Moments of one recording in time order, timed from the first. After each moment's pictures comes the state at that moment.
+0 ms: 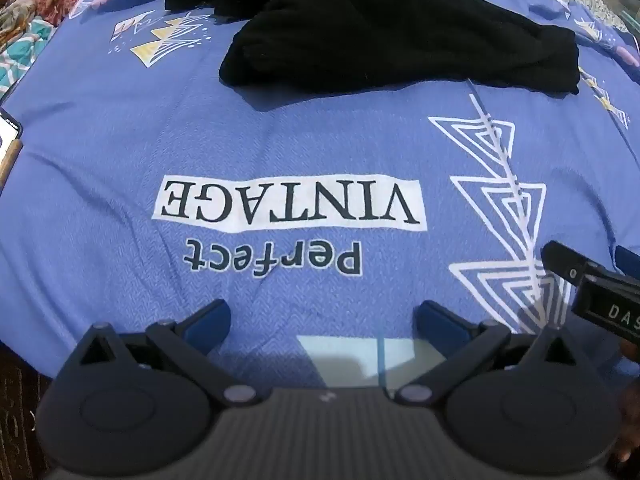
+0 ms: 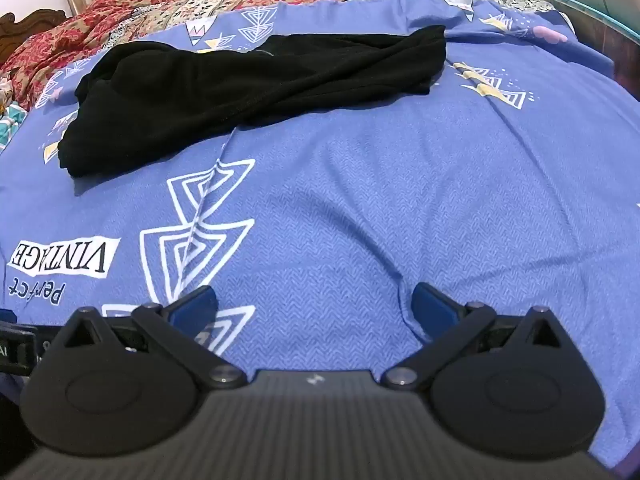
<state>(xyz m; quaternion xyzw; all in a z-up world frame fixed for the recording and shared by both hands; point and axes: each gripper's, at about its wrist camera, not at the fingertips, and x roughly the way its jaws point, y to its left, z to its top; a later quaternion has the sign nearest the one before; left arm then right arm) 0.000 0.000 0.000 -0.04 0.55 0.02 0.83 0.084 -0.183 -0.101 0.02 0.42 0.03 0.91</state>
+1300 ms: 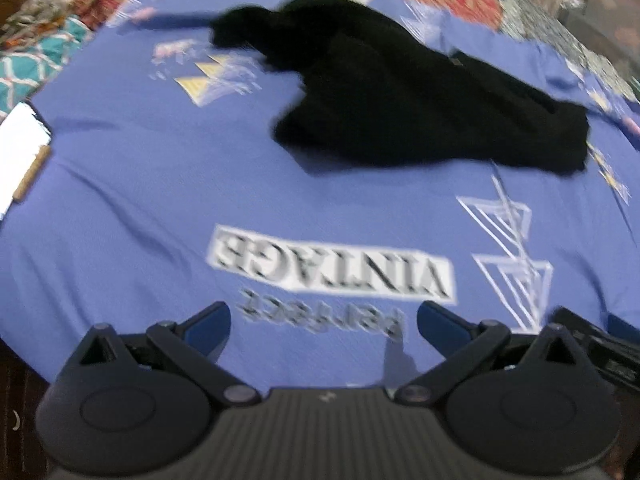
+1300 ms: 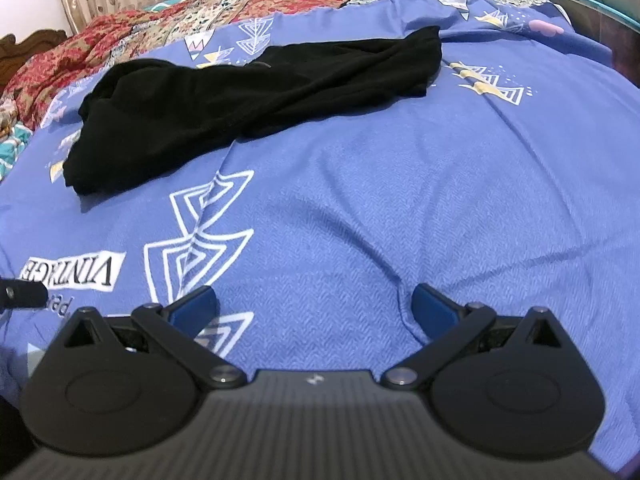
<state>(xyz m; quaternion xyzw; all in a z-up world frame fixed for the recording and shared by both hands) -0.005 0.053 0.034 -0.08 0.48 0.05 0.87 0.082 -0.192 -0.101 0.06 0.40 0.04 0.91</state>
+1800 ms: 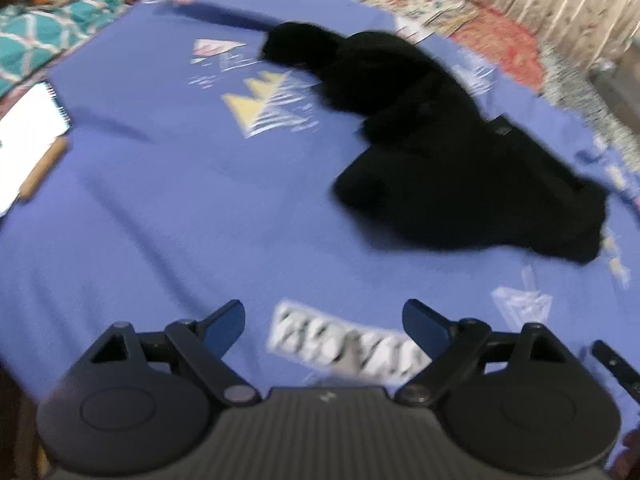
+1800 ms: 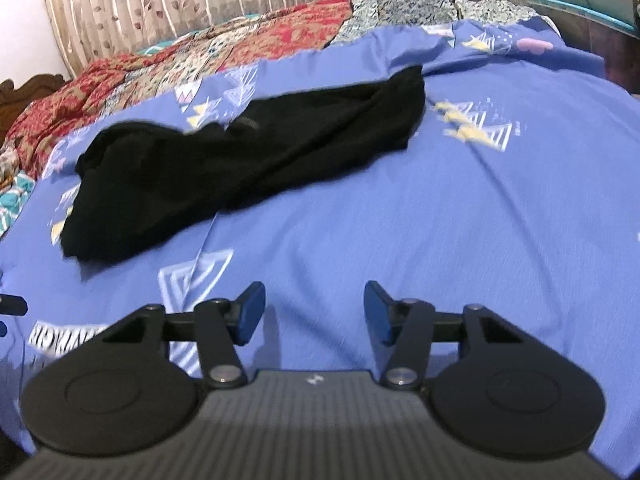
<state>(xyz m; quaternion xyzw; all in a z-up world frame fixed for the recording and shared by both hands) 0.038 0.116 0.046 -0.18 0.47 0.05 0.86 0.113 -0.225 -0.076 0.09 0.36 0.04 0.93</state>
